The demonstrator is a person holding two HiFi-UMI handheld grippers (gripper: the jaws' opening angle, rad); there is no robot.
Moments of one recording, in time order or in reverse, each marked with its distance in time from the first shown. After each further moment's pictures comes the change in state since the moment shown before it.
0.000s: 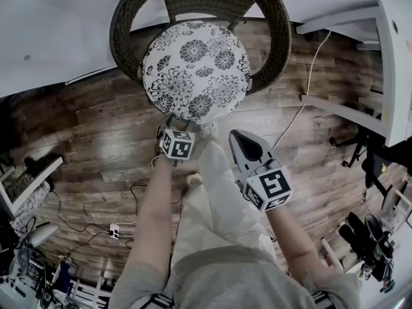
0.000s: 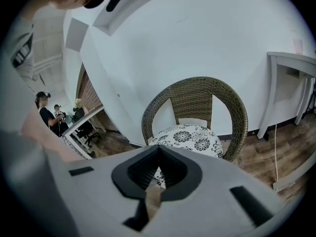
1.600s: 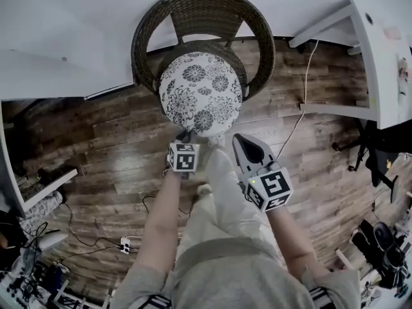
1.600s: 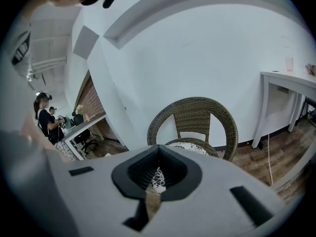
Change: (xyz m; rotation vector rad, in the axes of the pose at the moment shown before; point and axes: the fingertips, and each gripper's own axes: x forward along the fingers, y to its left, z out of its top) left arm -0.112 -0.018 0.024 -0.113 -0.141 0.007; right arm -0.073 0.048 0.039 -0.023 -0.126 -0.043
